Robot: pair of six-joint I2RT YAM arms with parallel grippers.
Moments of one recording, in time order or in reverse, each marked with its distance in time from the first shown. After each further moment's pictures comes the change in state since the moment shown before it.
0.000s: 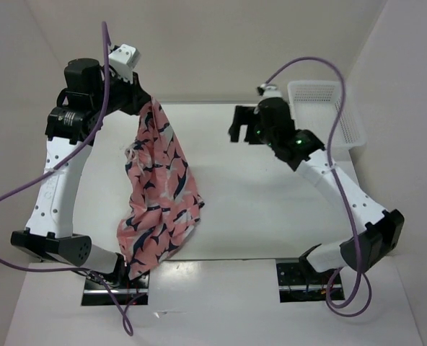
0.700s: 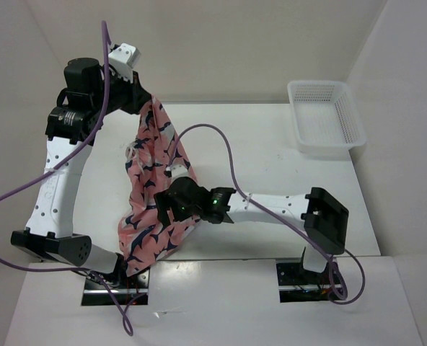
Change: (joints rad) left arm 0.000 -0.001 0.000 0.026 0.006 0.000; right arm 0.718 0.313 -0.222 0.301 -0.002 0.203
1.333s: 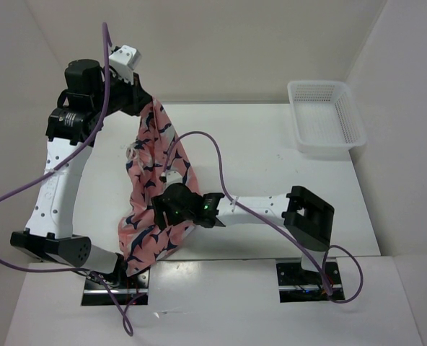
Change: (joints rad) left arm 0.000 -0.008 -0.018 0.003 0.018 0.000; right arm 0.016 0.125 -0.012 0.139 -0.003 0.053
